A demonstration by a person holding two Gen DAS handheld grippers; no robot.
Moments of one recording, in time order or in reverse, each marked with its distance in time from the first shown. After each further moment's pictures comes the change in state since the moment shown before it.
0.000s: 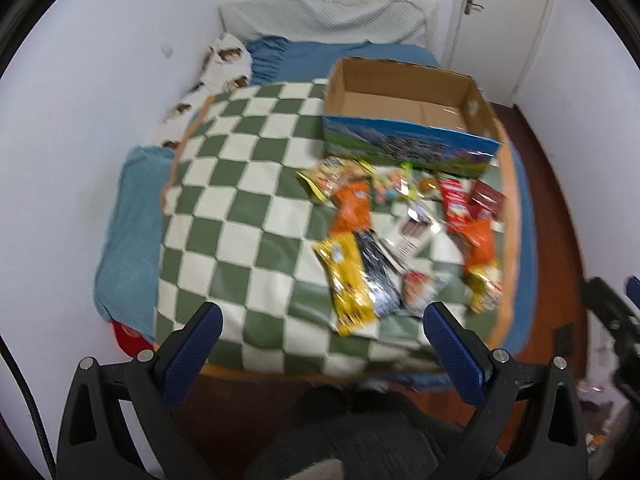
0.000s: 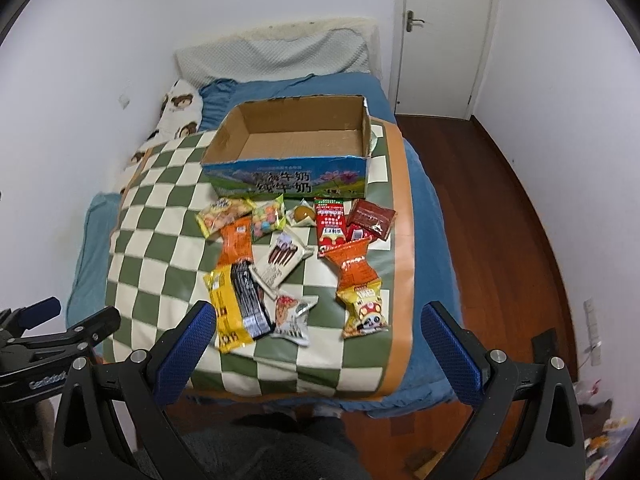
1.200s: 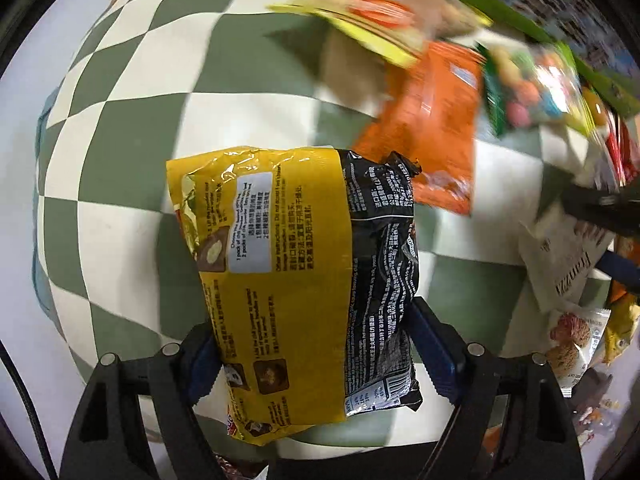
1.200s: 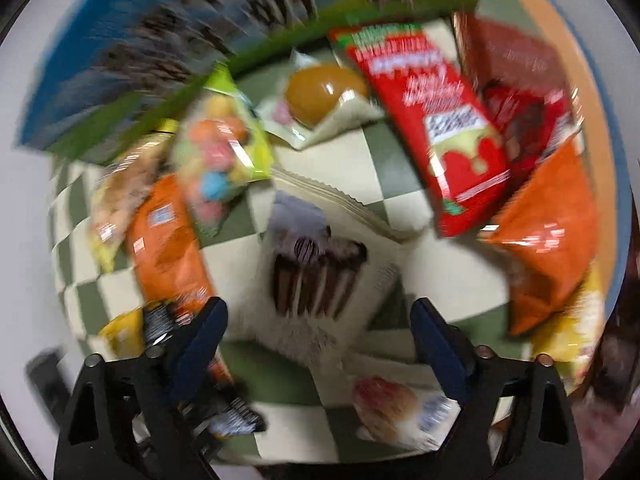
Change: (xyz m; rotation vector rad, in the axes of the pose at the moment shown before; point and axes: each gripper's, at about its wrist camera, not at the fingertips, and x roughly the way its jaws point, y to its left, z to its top) left arm 0.332 0.005 0.006 0.047 0.369 -0.100; right arm 0.395 0.056 0.016 0.406 0.482 0.051
